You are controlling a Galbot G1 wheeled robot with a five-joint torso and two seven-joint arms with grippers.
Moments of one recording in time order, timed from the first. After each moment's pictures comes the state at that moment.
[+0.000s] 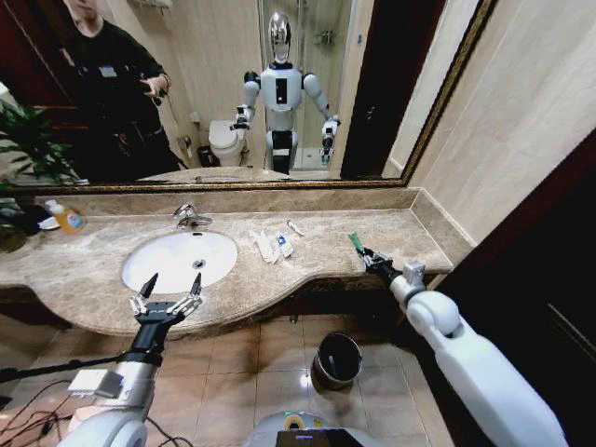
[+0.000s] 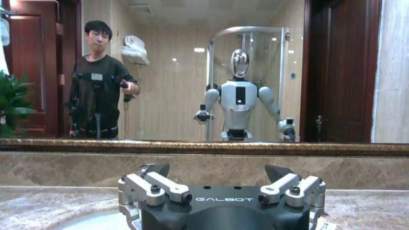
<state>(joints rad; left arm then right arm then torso) 1.84 -1.36 -0.82 -2.47 -0.37 0.04 0.05 -1.30 0.97 0.46 2.06 0.57 -0.39 0.08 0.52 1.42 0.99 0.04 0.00</state>
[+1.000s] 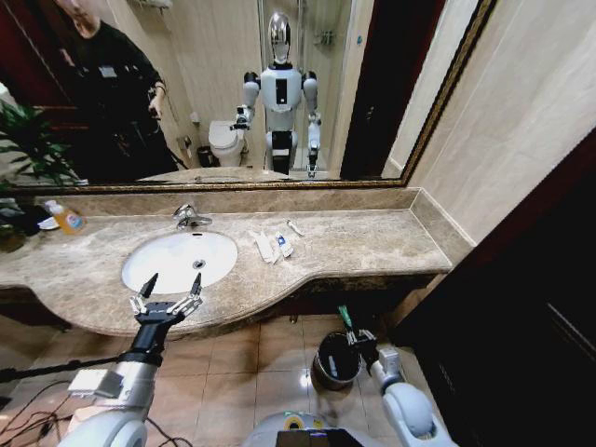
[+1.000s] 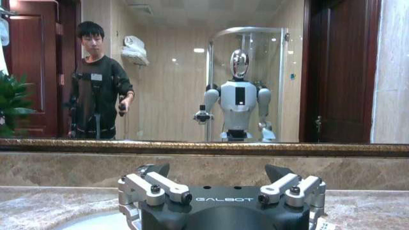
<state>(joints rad) 1.84 -1.36 -0.82 -2.47 -0.37 0.04 0.05 -1.54 1.36 0.46 1.75 0.18 -0.19 -0.04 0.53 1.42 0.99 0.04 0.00</state>
